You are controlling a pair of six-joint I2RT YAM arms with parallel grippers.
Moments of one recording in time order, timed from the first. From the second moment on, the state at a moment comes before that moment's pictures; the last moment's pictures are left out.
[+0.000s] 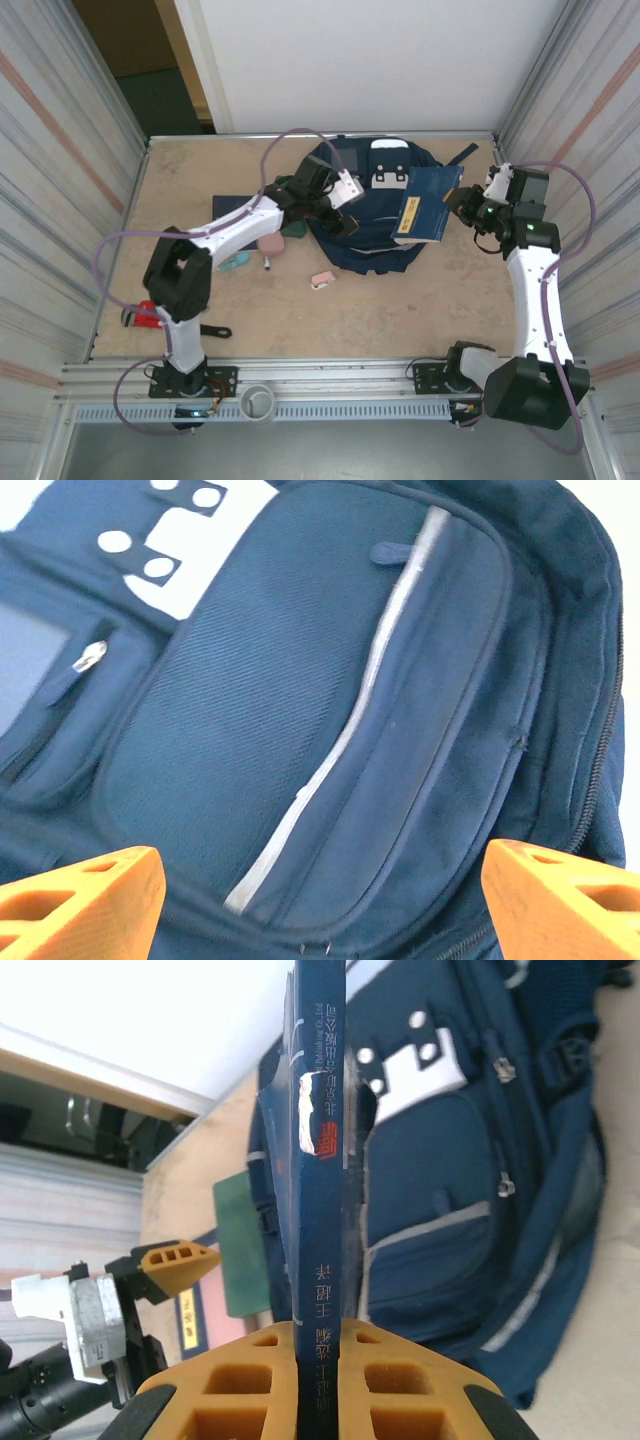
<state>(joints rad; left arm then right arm) -0.70 1.91 1.54 -0.42 0.25 0.43 -0.21 1.10 1.08 -0.68 -0.57 0.56</state>
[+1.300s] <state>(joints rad) -0.65 2.15 1.87 -0.52 0.51 0.42 -0.24 0.82 0.97 -0.96 -0.50 0.46</state>
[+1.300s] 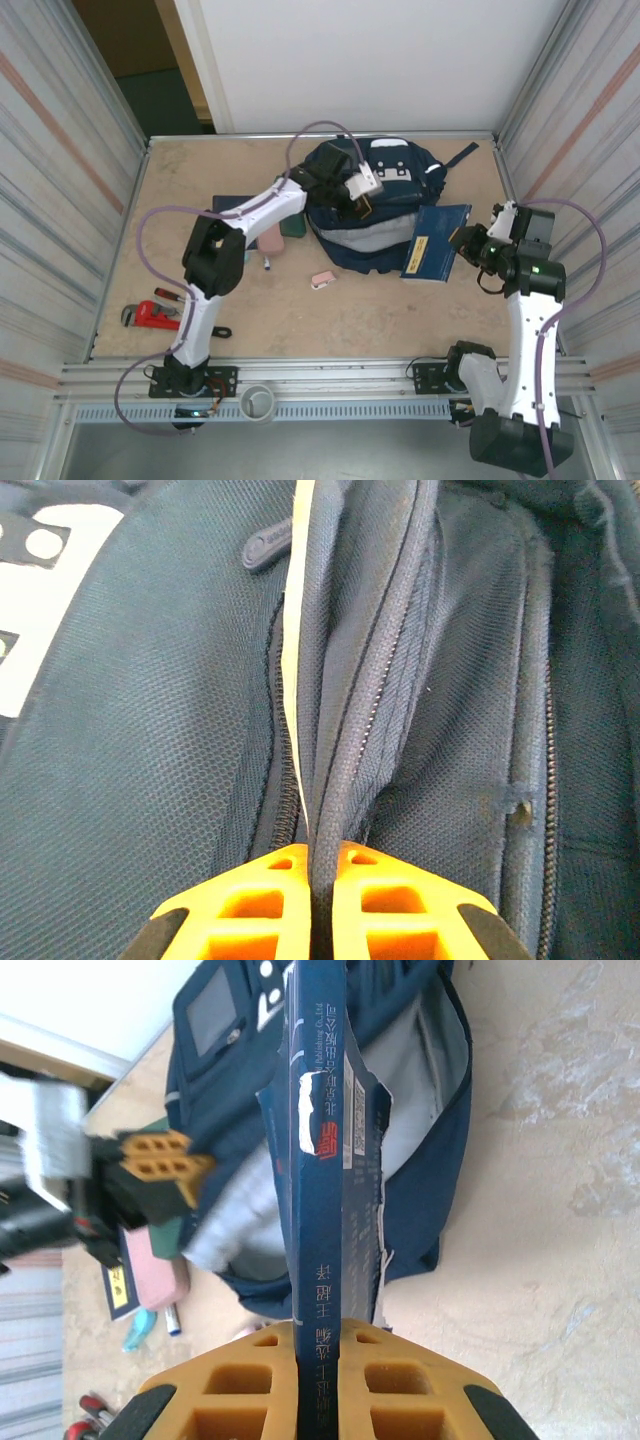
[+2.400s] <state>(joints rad) -0.54 2.14 1.95 -0.41 0.82 0.07 0.13 1.52 0.87 0.06 -0.50 0.95</state>
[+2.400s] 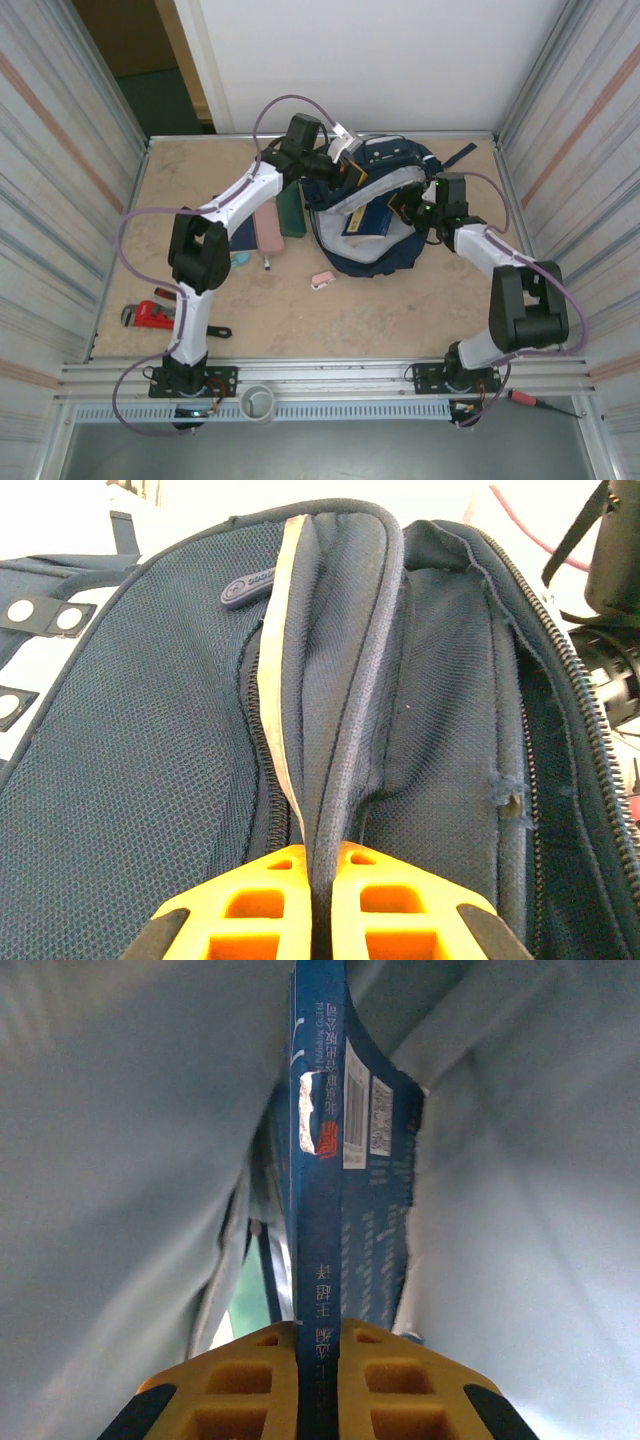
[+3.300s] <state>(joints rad) -0.55 2.18 1.99 -0.45 0.84 0.08 0.21 1.76 0.91 0.23 -0.17 0.94</state>
